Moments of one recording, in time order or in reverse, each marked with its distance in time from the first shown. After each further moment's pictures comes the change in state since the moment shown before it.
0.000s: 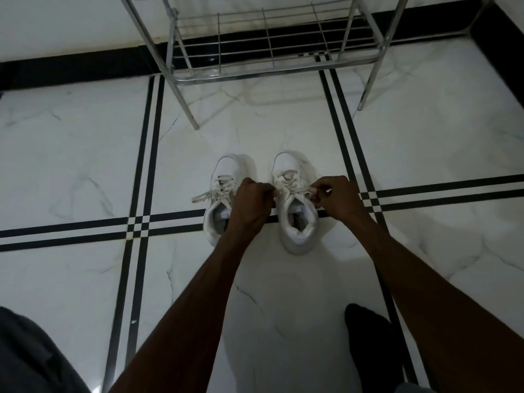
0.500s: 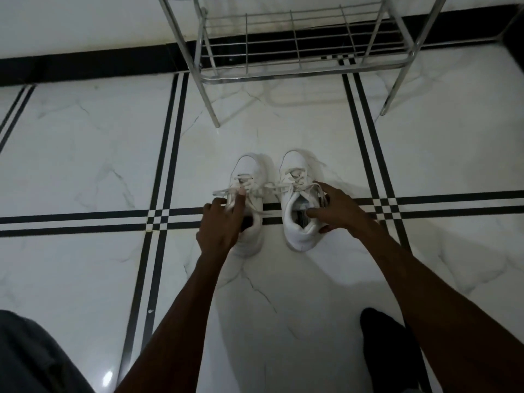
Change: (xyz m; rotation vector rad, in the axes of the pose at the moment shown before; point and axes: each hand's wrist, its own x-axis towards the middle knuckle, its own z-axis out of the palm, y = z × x) left_hand -0.058 -0.061 -0.043 -0.236 0.102 -0.689; right_hand -0.016 -0.043 0.016 0.182 -0.327 0.224
